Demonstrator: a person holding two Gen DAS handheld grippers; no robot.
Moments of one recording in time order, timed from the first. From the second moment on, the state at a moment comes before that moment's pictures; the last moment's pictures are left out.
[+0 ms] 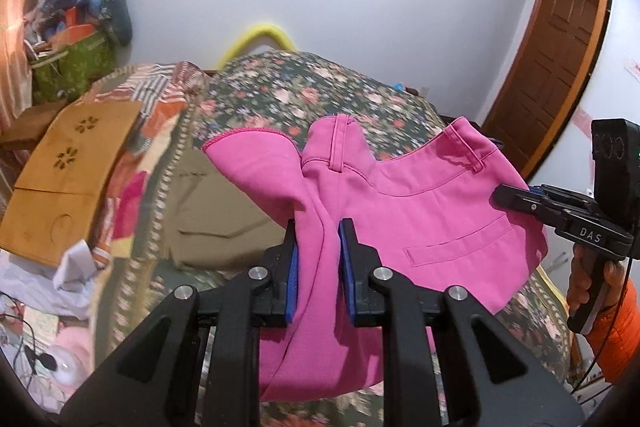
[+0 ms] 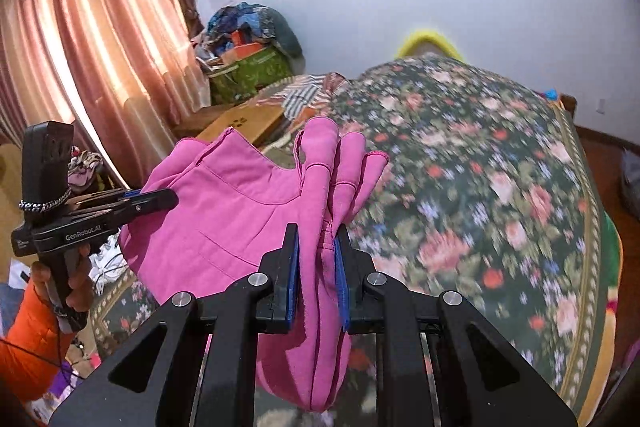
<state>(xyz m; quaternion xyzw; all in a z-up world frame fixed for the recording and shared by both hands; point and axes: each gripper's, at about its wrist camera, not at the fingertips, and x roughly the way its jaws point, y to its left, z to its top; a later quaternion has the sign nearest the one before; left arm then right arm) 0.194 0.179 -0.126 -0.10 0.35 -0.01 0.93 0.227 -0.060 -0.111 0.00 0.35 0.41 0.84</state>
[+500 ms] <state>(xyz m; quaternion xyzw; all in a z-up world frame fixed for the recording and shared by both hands) 0.259 0.267 -0.157 -0.13 0.35 0.02 0.93 0.280 0.027 -0.125 -0.04 0.34 0.43 0.83</state>
